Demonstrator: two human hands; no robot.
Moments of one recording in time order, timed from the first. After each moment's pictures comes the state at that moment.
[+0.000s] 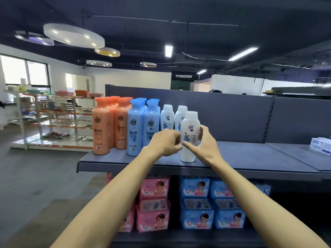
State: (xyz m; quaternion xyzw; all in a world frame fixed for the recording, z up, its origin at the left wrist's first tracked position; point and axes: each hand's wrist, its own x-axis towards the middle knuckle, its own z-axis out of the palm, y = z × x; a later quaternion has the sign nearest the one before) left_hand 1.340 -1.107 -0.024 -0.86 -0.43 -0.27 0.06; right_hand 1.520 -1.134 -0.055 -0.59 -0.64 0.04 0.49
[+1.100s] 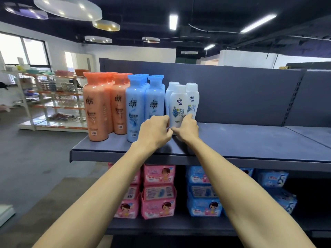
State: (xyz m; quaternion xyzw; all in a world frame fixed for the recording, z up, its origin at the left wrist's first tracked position) left_hand 1.313 -1.070 -0.060 -0.79 -0.51 -0.32 0.08; right_hand 1.455 -1.021 -0.082 -0.70 -0.58 0.05 0.41
